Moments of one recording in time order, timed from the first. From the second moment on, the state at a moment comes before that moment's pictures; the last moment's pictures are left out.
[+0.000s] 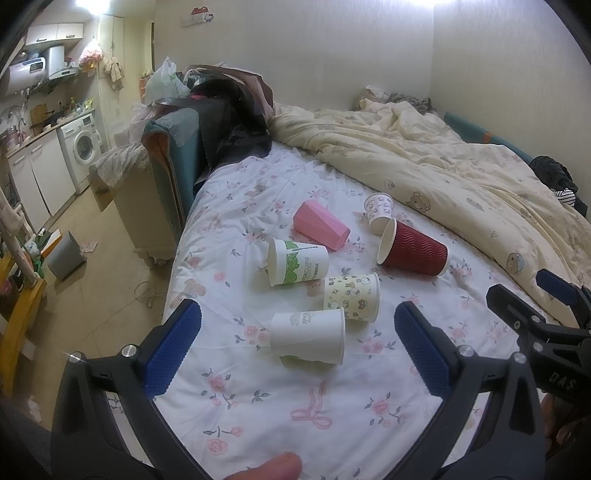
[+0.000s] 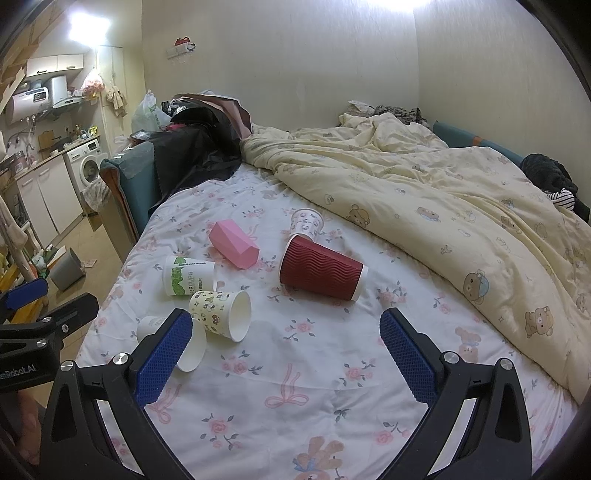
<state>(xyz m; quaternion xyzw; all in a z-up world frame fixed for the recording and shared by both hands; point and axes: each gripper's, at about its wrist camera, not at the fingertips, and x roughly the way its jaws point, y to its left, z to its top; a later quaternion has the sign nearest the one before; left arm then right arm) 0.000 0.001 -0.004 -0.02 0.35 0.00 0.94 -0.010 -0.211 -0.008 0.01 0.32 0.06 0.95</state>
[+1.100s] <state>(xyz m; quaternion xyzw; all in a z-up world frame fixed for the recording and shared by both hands) 0.000 0.001 -0.001 -0.02 0.34 0.00 0.94 -0.010 -0.210 -0.007 0.01 0.32 0.06 0.95</state>
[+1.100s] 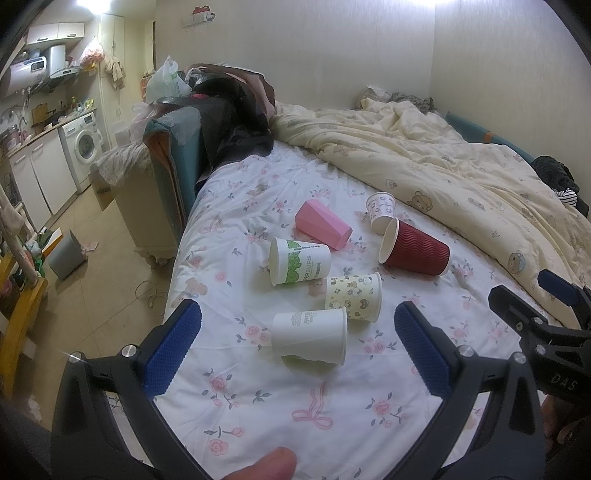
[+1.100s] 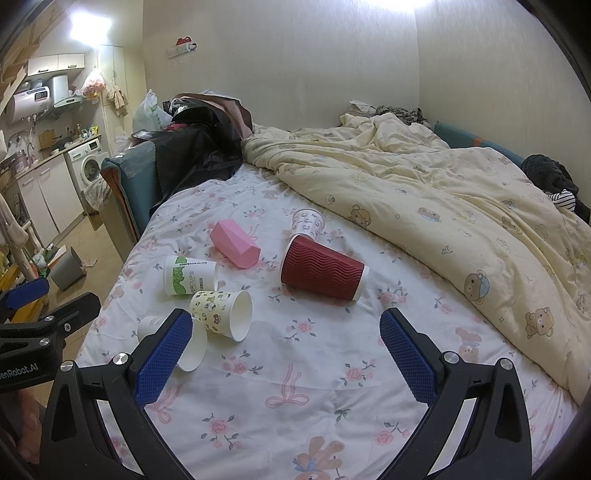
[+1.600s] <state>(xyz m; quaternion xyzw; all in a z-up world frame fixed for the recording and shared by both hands) 0.005 0.011 -0.005 -0.02 0.35 0.01 0.94 0.002 -0.206 -0.003 0.01 0.34 0.10 0.93</state>
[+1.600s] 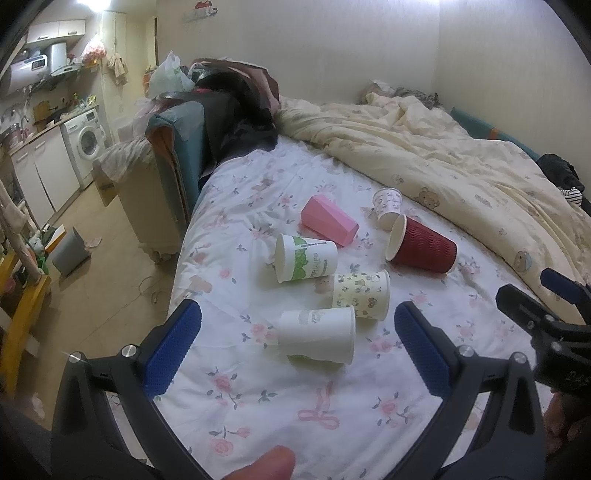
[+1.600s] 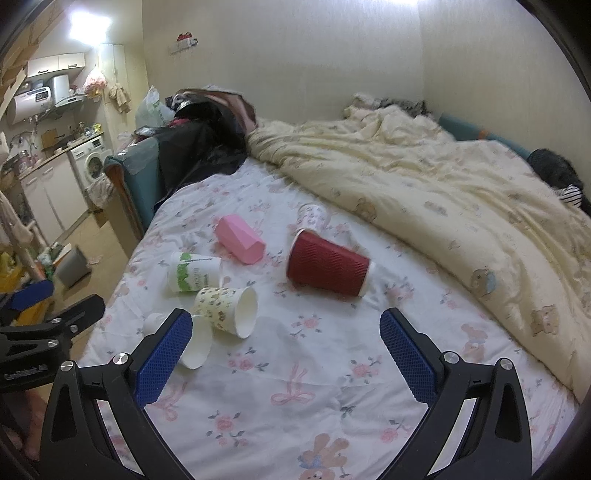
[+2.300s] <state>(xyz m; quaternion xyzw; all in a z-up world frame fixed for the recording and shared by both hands) 0.067 0.057 -0.063 -0.05 0.49 0.09 0.87 0.147 -0.091 -0.088 -0.36 0.52 0.36 0.68</state>
